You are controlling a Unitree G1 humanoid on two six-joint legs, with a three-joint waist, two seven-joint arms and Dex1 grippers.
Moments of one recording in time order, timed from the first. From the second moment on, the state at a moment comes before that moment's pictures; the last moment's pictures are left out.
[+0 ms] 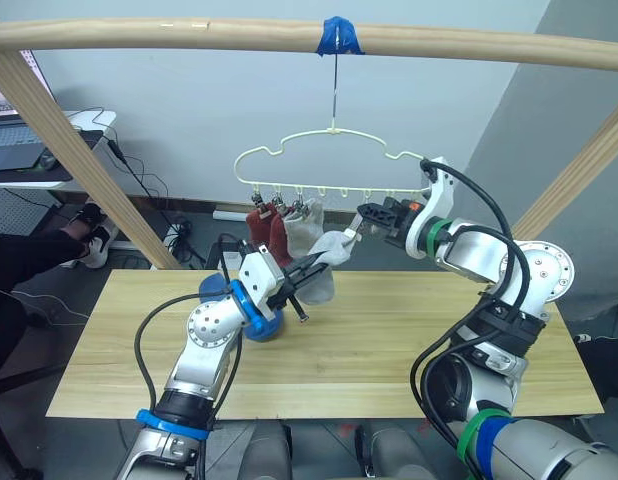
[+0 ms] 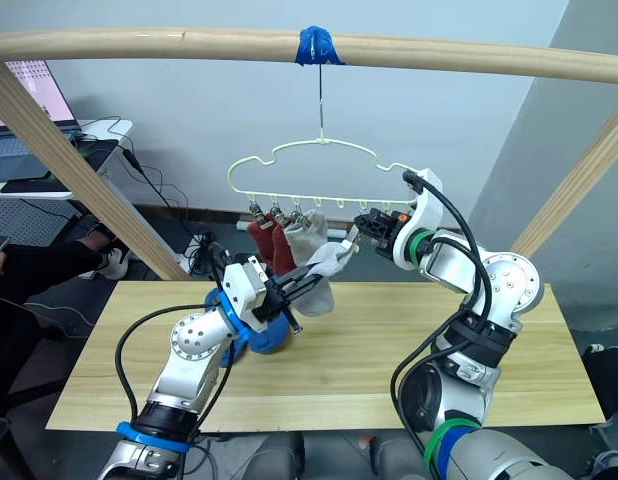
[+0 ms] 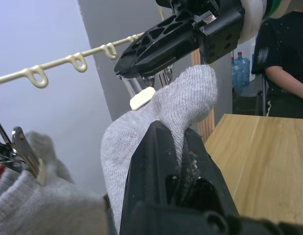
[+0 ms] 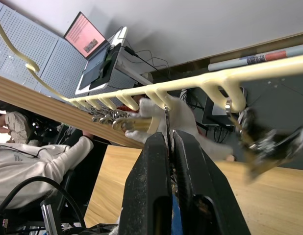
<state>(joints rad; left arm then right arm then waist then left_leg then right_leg) -0.28 0.31 -0.12 0.13 -0.09 -0.48 -0.75 -0.86 0.13 -0.64 -0.25 0.69 1.60 -0.03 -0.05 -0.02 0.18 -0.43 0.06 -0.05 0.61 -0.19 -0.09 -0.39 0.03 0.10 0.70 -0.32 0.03</state>
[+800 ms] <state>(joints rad) -0.32 0.29 -0.14 0.17 -0.09 -0.53 -0.72 -0.86 0.13 -0.64 -0.24 0.77 1.61 -0.11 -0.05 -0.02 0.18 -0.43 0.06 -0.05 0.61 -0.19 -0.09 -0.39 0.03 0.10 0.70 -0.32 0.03</state>
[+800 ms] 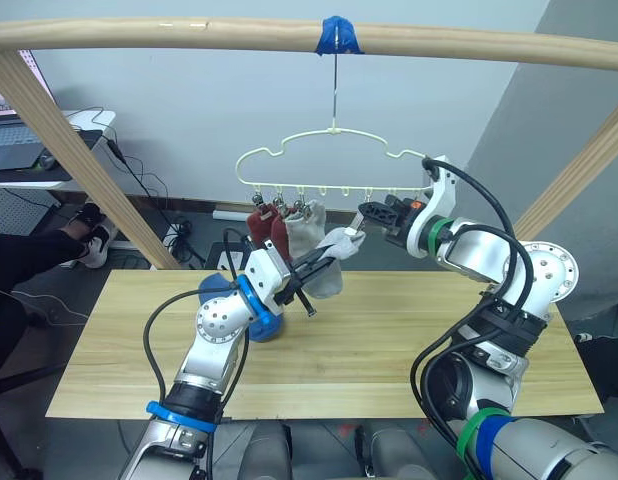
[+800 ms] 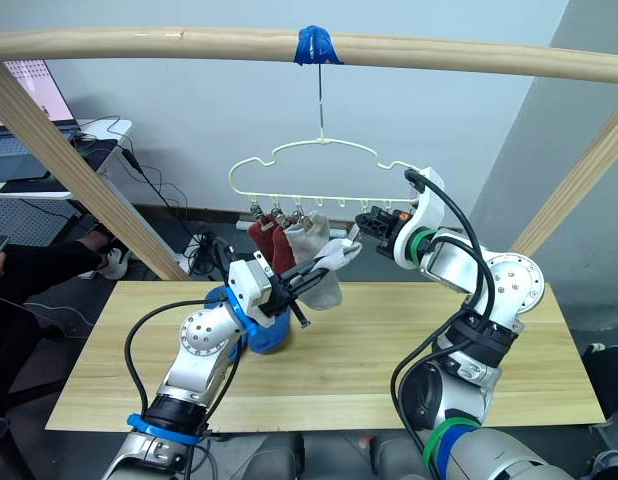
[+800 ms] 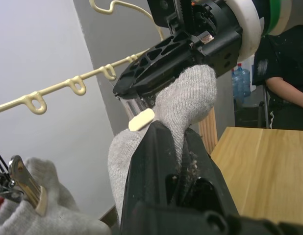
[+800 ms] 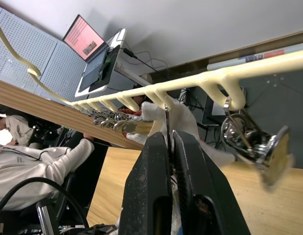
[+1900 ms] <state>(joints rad) -0.18 0.52 -0.03 -0.11 -0.49 0.22 -0.95 -0.43 -0.31 -0.06 -0.57 0.56 1.07 0.17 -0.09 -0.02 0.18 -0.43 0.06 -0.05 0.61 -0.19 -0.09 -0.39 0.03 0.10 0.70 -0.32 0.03</state>
